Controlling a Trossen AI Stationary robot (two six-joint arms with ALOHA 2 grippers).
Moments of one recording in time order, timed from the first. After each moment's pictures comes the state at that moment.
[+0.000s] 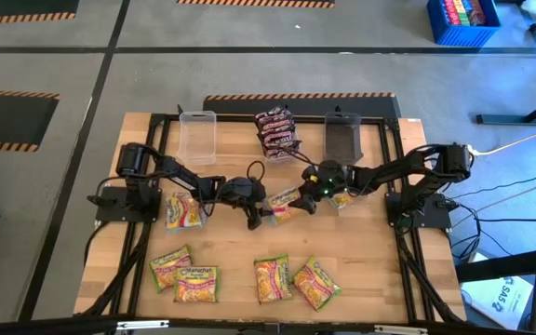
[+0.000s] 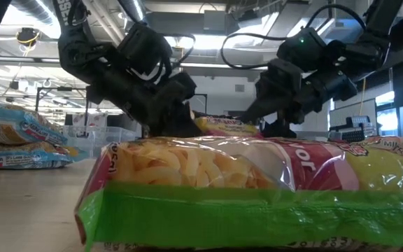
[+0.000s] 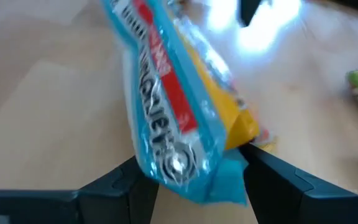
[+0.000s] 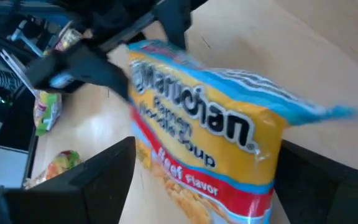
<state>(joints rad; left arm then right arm) 0.03 1.87 0.70 0.65 0.05 -0.28 -0.17 1.61 0.51 0.57 -0.31 0.58</state>
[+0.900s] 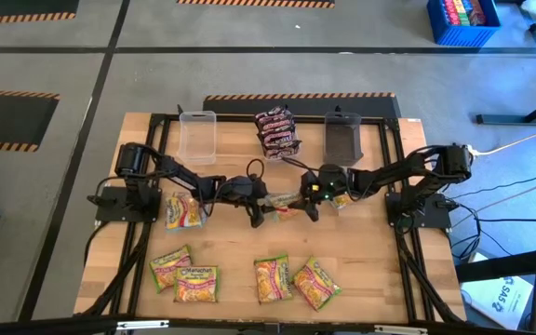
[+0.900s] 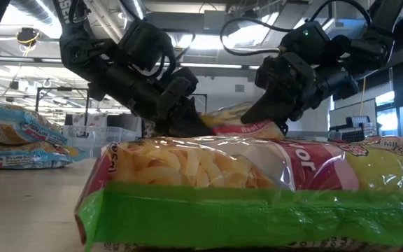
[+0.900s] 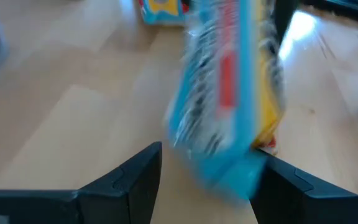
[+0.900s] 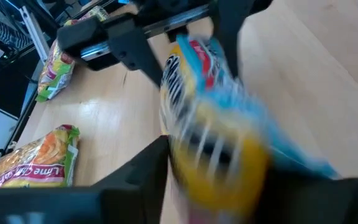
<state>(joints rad) 0.03 1.86 0.72 0.66 -0.04 -0.27 -0.11 1.61 0.51 0.62 -0.30 0.35</state>
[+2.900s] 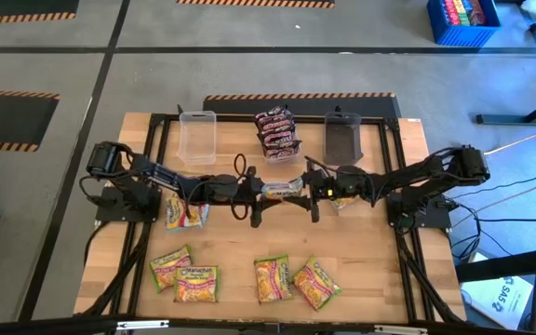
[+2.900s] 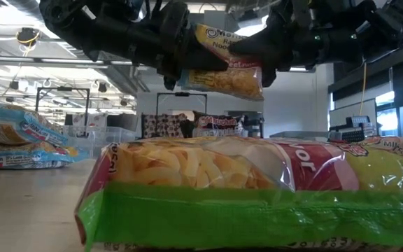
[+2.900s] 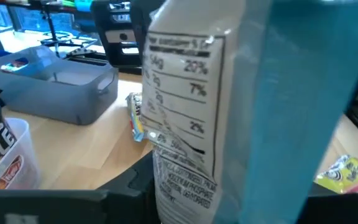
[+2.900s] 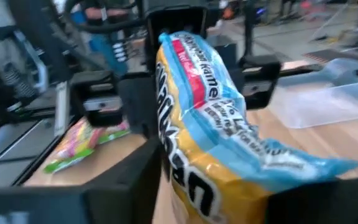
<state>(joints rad) -0.06 1.63 0.72 0.73 -0.19 -0.15 -0.01 1.45 0.51 0.85 -0.10 0.14</state>
